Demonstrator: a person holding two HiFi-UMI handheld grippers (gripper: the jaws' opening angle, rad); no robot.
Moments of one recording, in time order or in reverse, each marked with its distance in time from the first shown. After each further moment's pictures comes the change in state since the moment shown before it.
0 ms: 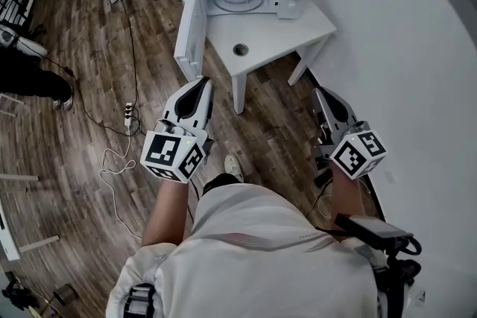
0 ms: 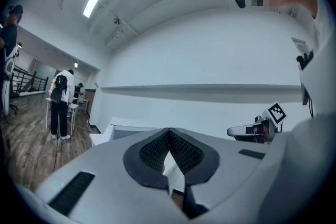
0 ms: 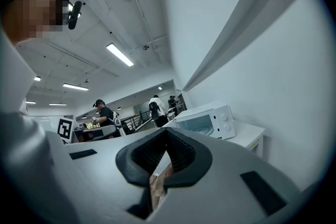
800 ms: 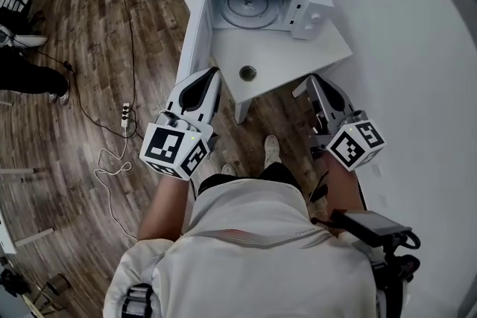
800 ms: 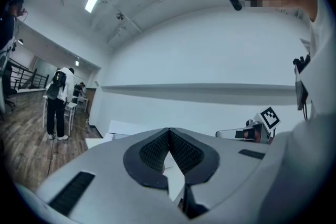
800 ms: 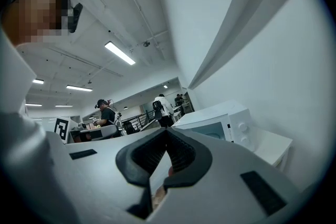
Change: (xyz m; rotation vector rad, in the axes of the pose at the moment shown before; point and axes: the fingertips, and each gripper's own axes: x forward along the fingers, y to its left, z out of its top) left arm 0.133 0.085 0.013 -0.027 -0.011 0.011; right arm 0.174 -0.064 0.029 0.011 0.023 0.086
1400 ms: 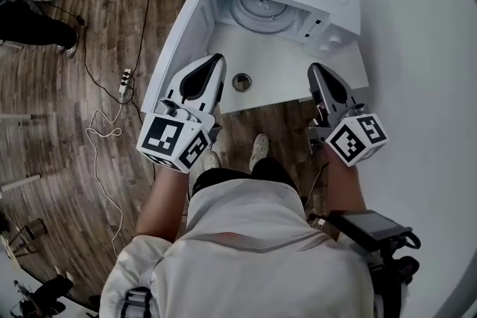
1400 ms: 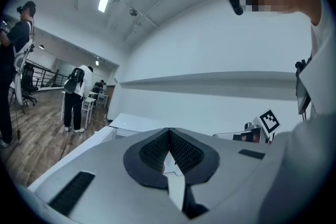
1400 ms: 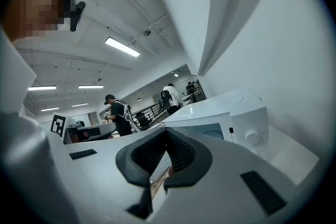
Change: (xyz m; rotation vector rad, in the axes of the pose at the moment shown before) left arm 0.117 0.035 -0.030 -0.055 0.022 0.216; right arm 0.110 -0.115 0.003 0.028 0.128 0.176
